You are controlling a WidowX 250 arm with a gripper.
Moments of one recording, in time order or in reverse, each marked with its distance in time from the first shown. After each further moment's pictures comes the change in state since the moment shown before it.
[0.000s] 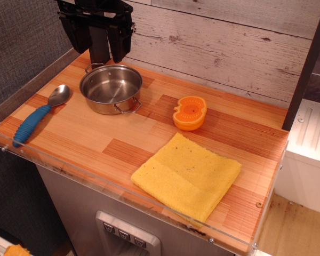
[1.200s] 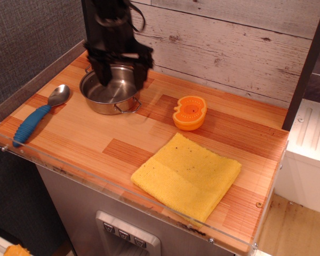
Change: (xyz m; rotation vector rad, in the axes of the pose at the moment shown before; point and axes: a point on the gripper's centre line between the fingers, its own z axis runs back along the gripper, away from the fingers) arm 0.042 0.008 -0.103 0.027 0.021 0.201
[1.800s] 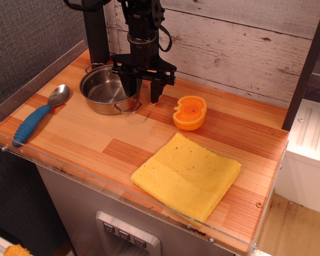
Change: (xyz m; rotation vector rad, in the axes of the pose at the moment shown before) arm 0.011 -0.024 -0.027 0.040 0.016 -0.060
